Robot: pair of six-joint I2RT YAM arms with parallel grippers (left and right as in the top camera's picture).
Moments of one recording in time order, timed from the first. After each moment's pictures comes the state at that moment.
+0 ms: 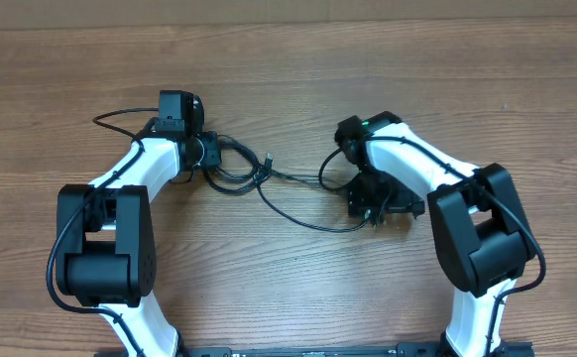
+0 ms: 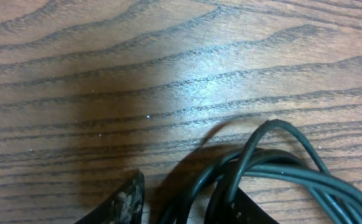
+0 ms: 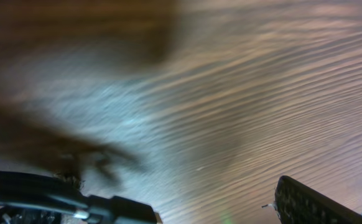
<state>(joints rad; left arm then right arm) -0.04 1.97 1.15 -0.37 0.08 -0.22 0.42 2.05 1.38 -1.24 0.21 0.56</state>
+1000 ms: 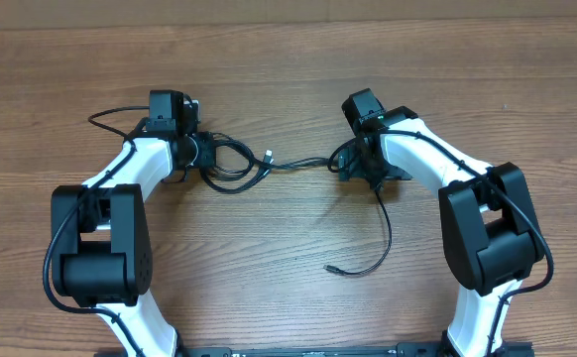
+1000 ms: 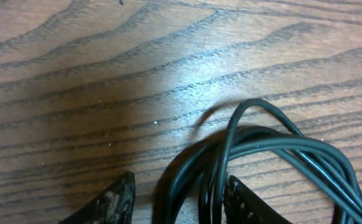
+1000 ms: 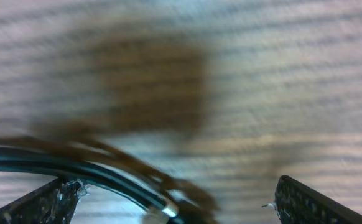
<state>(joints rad) -0.01 1.97 1.15 -0.37 0.14 -0.12 0.37 2.04 1.38 -0.81 0.16 0.40</state>
